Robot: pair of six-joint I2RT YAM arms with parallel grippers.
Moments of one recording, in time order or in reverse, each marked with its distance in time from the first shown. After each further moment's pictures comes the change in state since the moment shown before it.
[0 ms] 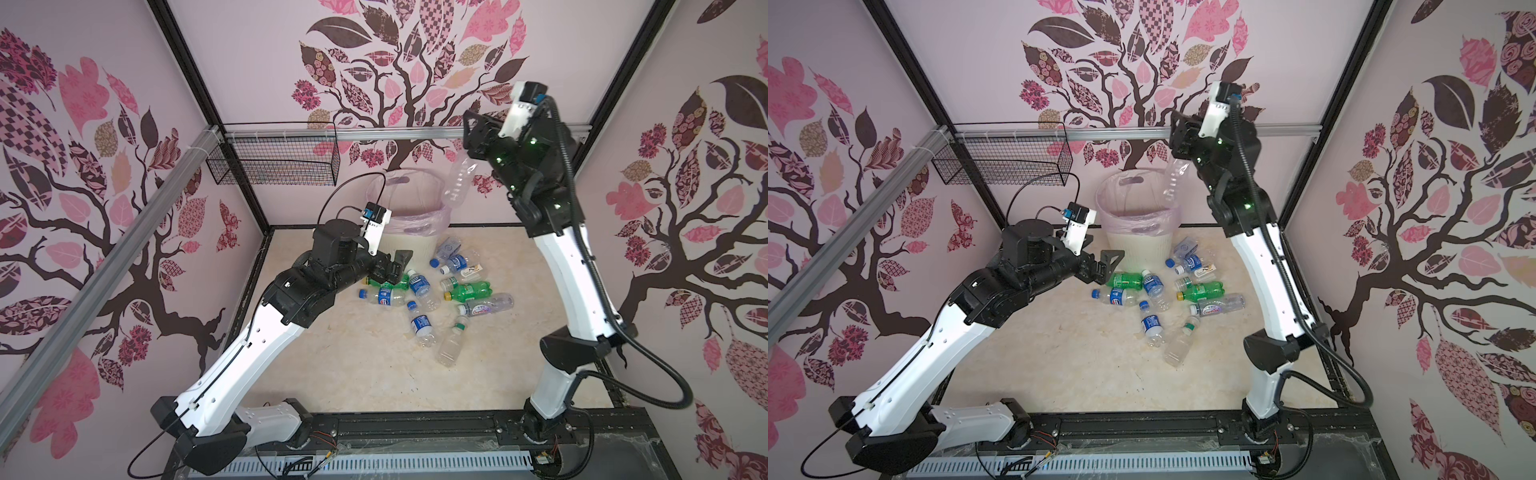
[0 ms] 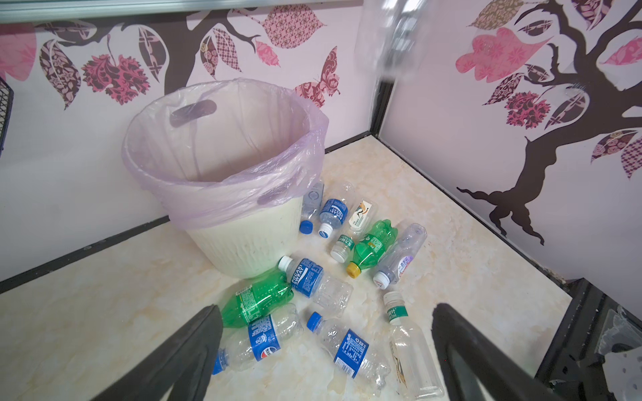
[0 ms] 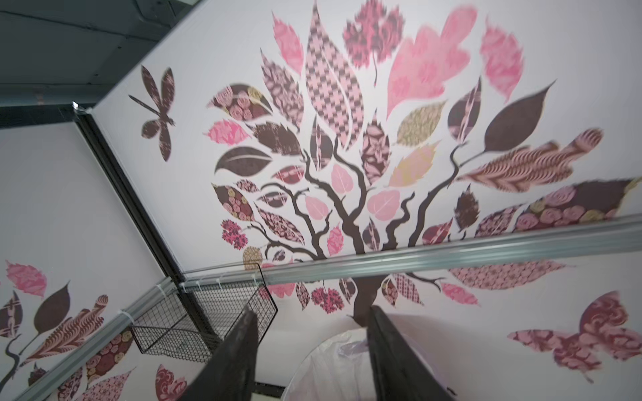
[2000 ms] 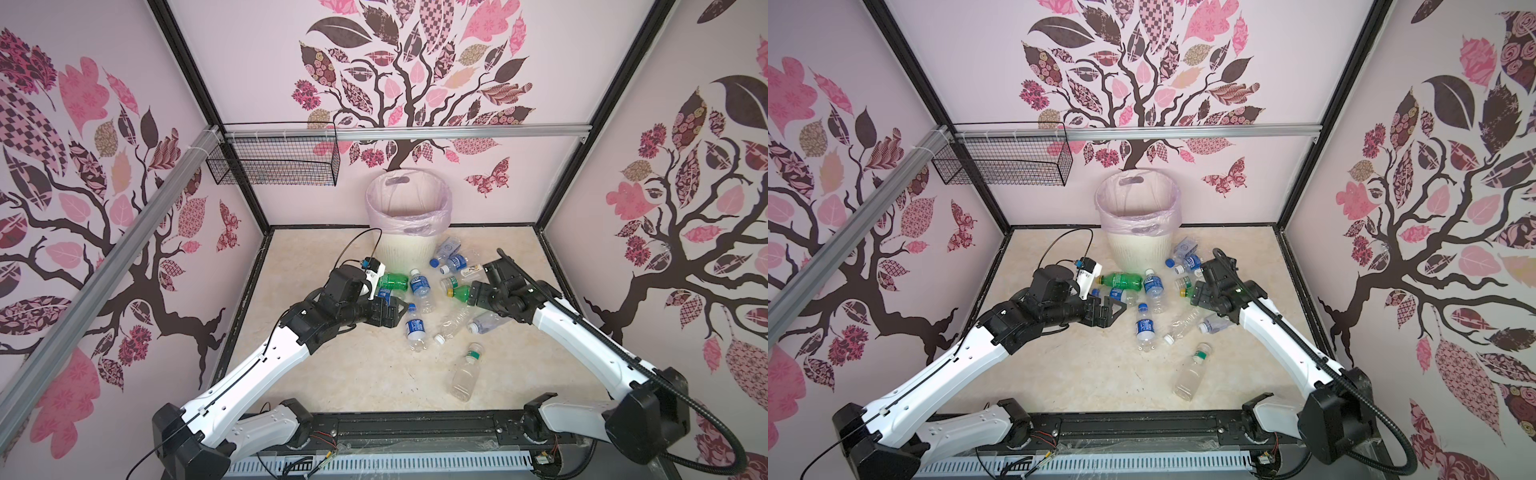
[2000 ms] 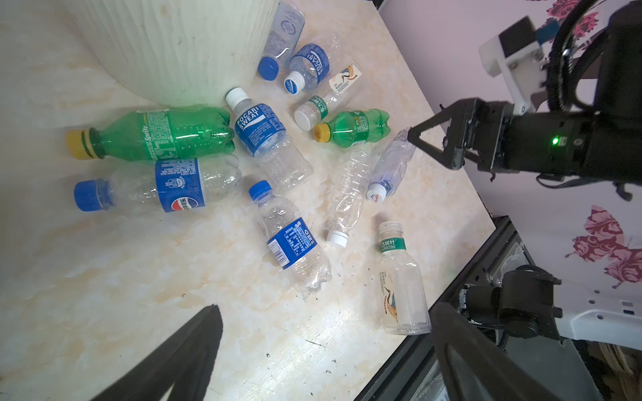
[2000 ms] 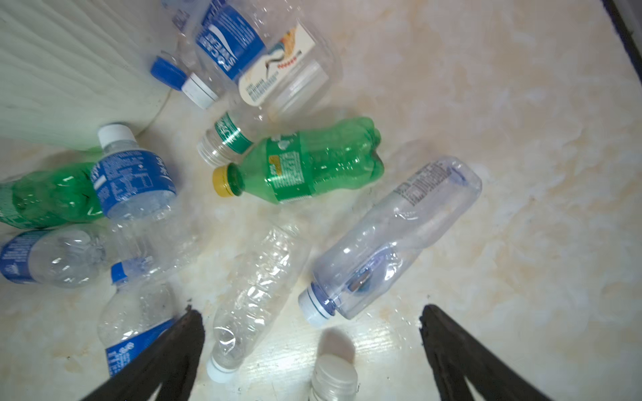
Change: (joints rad) left arm 0.006 -0.145 -0.494 0.063 0.229 -0.330; right arm -0.030 -0.707 -1.537 -0.380 0.142 0.325
